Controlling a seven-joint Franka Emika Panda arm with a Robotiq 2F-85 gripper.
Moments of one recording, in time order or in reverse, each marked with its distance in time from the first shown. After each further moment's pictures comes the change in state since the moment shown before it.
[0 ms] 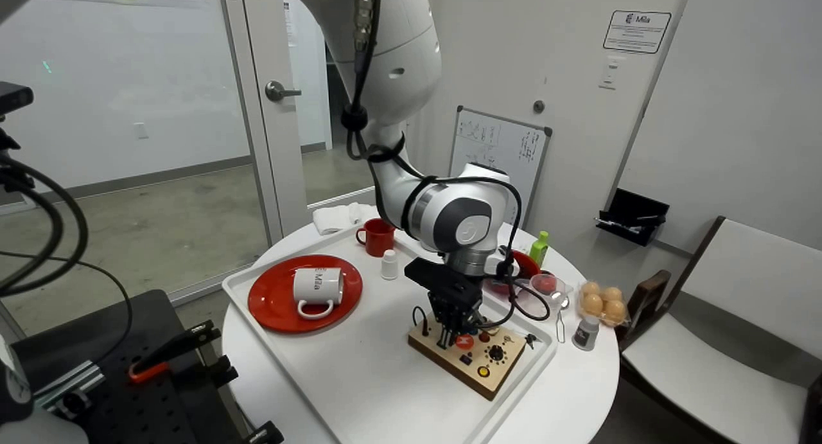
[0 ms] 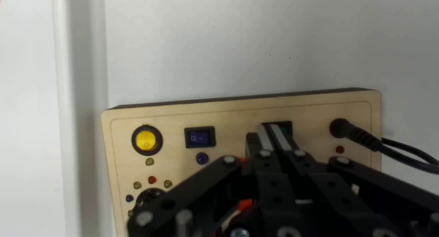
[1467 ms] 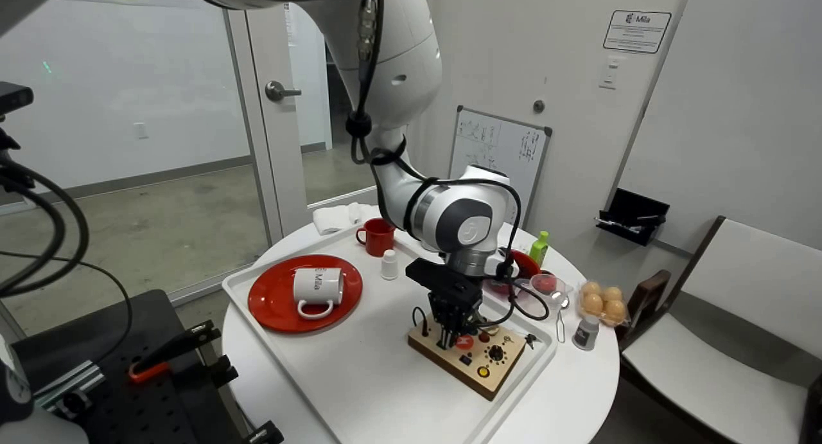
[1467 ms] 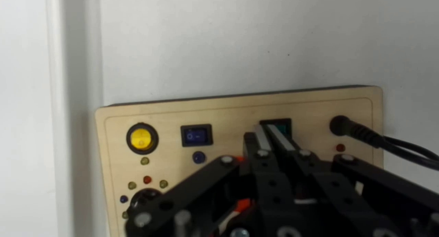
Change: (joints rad) arm 0.008 0.027 -0.002 0.038 -0.001 -0.031 0.010
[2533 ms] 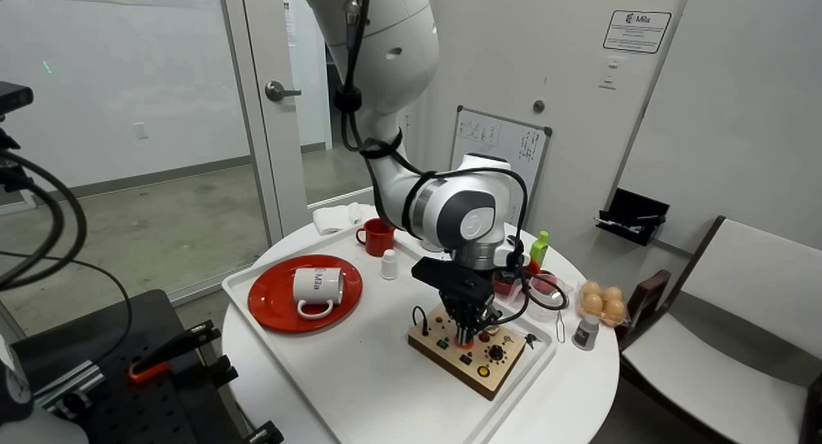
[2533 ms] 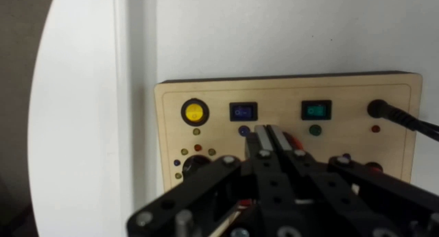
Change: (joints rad) arm 0.024 -0.081 -0.059 -0.098 -0.049 0.127 -0.002
